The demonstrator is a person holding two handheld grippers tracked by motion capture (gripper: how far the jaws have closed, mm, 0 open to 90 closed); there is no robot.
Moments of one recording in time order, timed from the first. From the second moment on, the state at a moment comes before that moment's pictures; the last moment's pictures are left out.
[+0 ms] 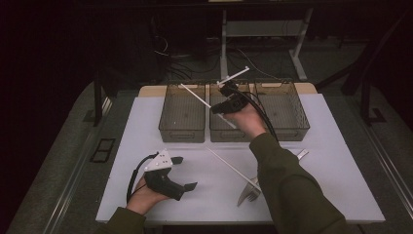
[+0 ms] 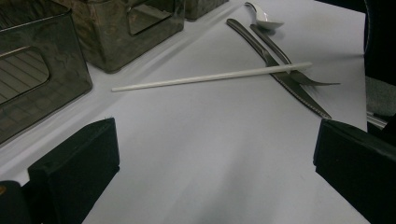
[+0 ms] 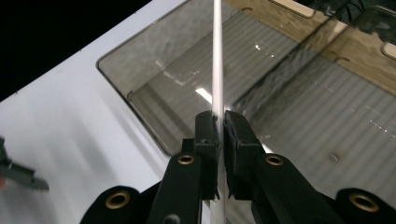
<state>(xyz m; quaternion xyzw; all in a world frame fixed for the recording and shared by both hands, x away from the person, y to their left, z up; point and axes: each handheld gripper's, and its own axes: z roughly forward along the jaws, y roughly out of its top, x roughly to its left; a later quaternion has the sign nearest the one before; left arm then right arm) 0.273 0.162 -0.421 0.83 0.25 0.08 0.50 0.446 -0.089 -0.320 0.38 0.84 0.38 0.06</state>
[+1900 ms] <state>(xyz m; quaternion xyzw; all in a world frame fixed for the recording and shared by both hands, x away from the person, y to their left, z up) 0.273 0.163 -0.421 0.83 0.24 0.07 0.50 0.485 -0.018 -0.345 0.40 0.83 0.38 0.04</state>
